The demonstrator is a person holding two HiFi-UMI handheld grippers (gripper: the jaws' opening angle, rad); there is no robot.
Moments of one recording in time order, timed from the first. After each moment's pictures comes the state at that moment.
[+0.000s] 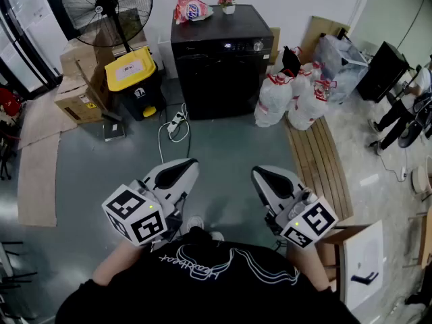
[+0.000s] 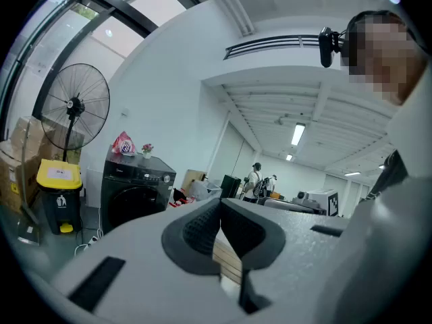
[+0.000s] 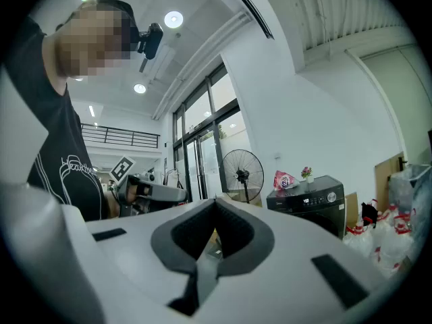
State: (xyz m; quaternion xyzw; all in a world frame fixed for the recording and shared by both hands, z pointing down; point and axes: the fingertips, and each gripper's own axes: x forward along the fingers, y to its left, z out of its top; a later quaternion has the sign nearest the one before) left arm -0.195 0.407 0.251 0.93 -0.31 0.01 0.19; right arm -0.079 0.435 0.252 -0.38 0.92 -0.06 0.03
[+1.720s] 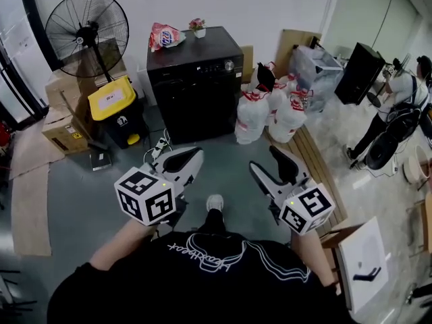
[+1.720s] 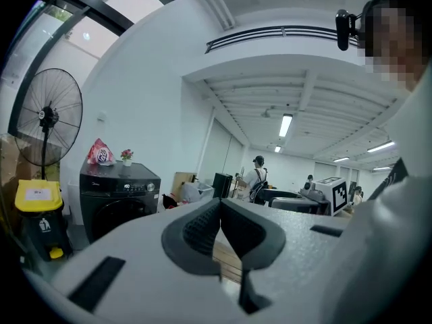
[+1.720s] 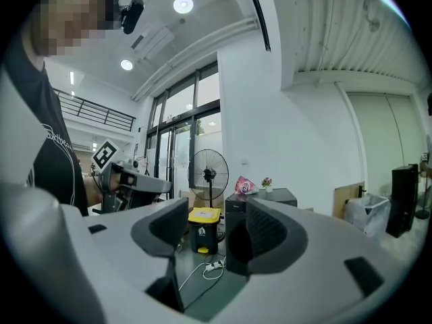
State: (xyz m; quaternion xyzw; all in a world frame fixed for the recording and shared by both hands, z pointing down) left arm -0.112 0.372 0.236 0.95 -0.27 0.03 0.14; right arm 0.017 0.409 0.240 -0.50 0.86 -0.02 -0.02
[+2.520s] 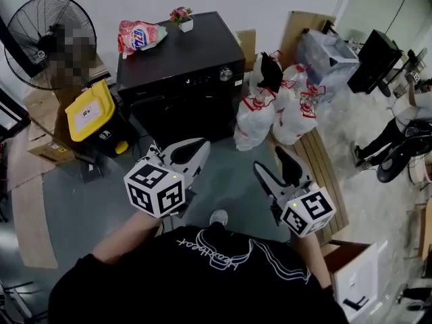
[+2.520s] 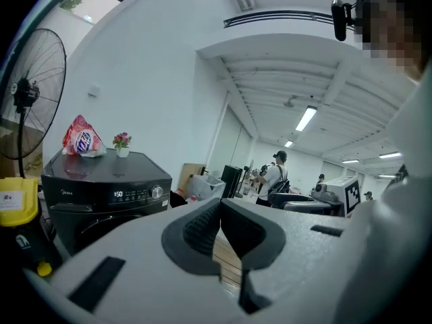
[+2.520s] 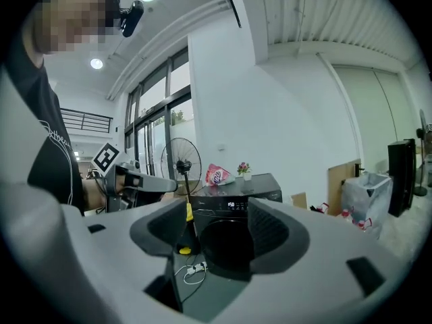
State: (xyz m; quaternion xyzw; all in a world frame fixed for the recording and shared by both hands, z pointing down) left arm 0.001 0.058 0.291 0.94 -0.27 0.07 0.18; right arm 0.123 0.117 0.295 -0.53 0.84 -0.10 -0.02
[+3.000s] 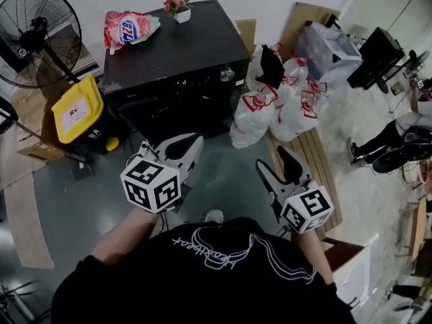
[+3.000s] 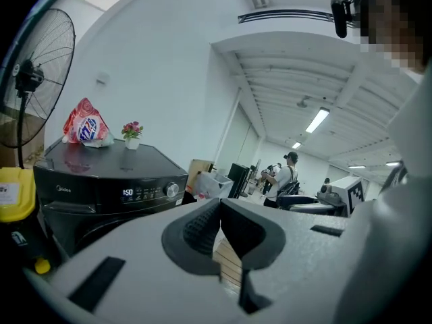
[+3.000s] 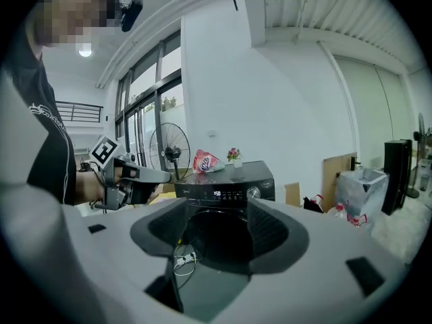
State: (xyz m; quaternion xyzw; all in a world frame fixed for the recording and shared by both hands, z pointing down) left arm -0.008 -0.044 0.342 0.93 -0.28 0.07 0.21; right arm 0.139 0.029 0.350 -0.55 0.82 -0.13 -0.07
